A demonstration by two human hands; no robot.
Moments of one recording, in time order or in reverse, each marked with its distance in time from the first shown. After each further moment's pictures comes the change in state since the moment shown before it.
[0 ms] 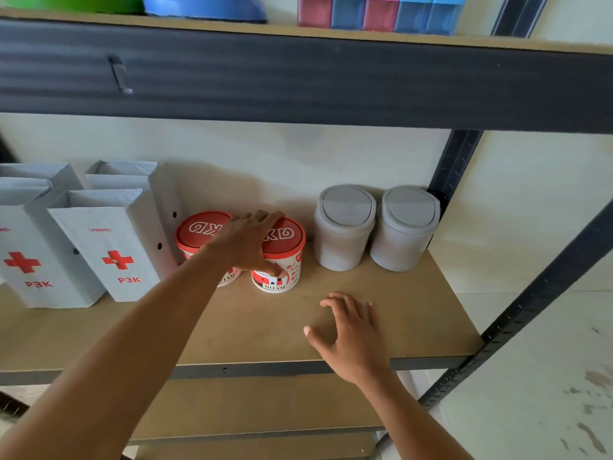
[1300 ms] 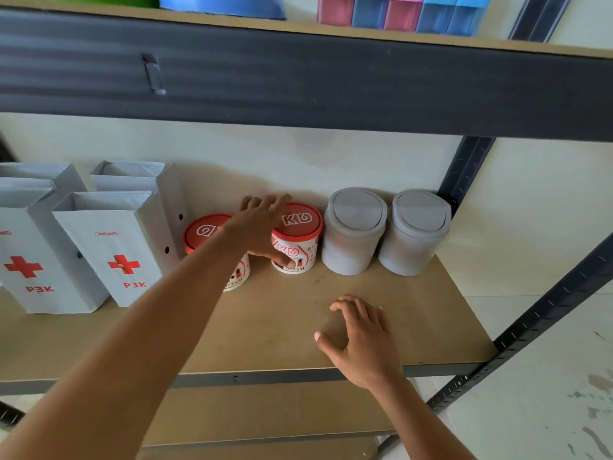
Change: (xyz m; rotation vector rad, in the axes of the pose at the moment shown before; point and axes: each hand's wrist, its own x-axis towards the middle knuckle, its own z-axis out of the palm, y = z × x) left_hand 0.030 -0.016 -0.010 0.024 -0.005 0.004; right_hand 0.003 -0.005 -0.003 -0.038 -0.013 0.004
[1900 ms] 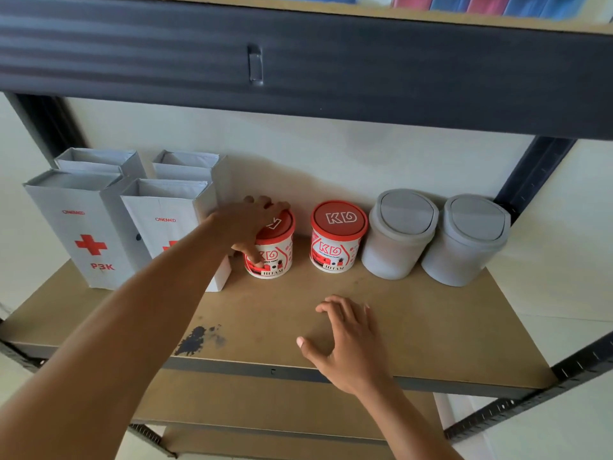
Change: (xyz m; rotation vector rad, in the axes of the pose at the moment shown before) left_hand -0.051 -0.076 -0.013 0.155 -0.177 -0.072; right_hand 0.013 -0.072 0.025 0.060 -0.074 -0.149
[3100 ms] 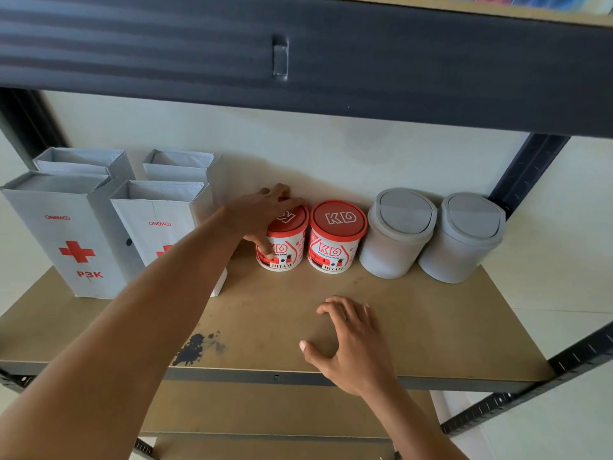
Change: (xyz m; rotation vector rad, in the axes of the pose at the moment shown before) left_hand 0.042 -0.006 0.003 -0.030 0.103 0.167; right_hand 0.001 0.001 0.003 -0.018 0.061 -0.013
